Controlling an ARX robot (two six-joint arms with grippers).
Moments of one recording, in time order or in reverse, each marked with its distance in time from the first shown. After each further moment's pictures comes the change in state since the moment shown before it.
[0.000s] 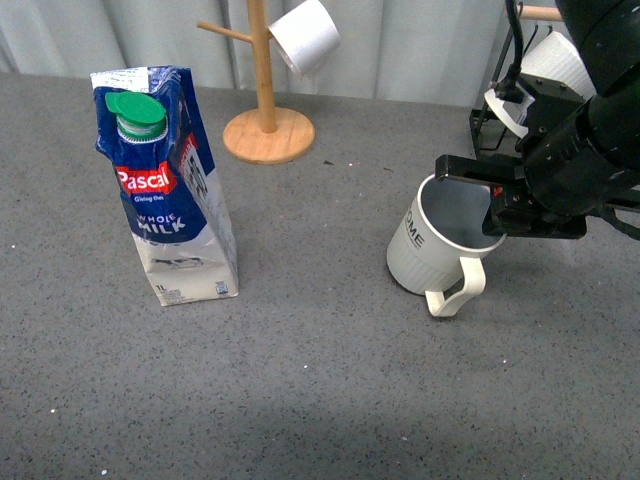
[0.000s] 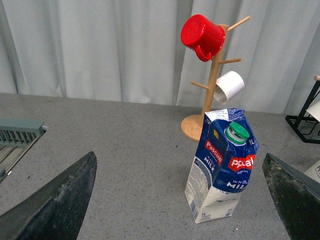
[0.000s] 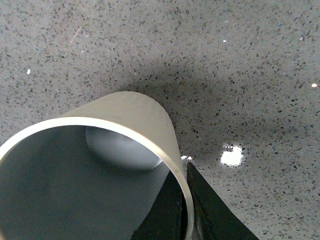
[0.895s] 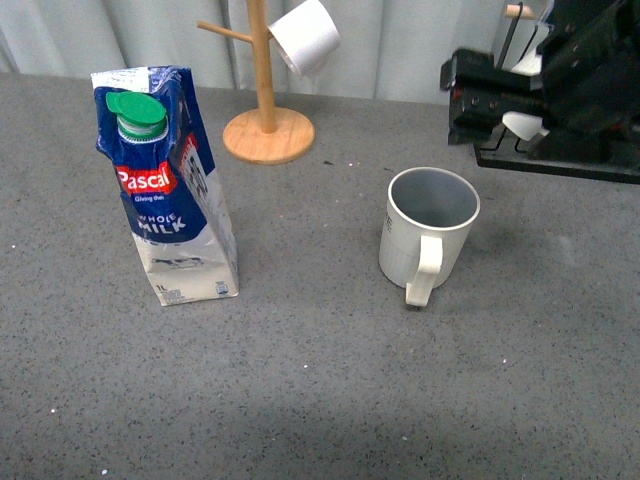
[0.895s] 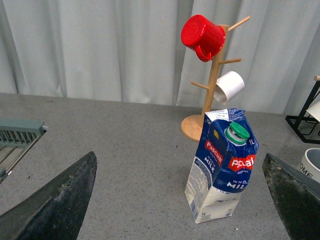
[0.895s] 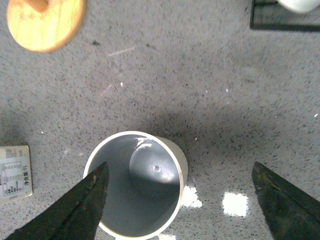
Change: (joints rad) left arm 0.000 0.000 0.000 0.000 0.000 0.000; right arm 0.012 -0.155 -0.013 0.083 0.029 -0.019
